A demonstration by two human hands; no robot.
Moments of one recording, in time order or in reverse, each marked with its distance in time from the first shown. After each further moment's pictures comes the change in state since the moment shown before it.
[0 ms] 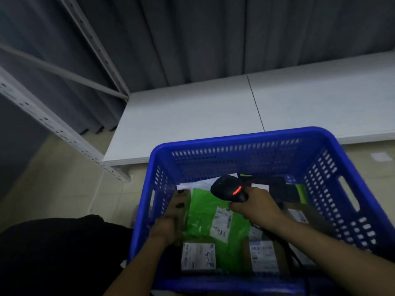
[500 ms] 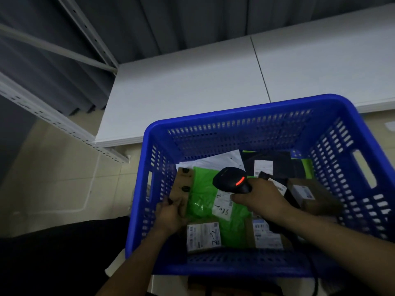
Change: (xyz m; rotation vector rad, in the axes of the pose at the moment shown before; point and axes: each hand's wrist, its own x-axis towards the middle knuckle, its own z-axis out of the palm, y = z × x) left_hand 0.008 -0.002 0.027 -0.046 0.048 0.013; right_hand 0.006 0.019 0.022 0.117 -0.119 0.092
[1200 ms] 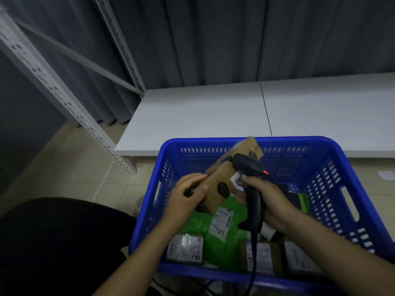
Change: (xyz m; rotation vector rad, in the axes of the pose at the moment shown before) left_hand -0.096 0.079 -0.095 -0.974 0.435 0.479; right_hand -0.020 -0.026 -0.027 1.067 -0.023 0.077
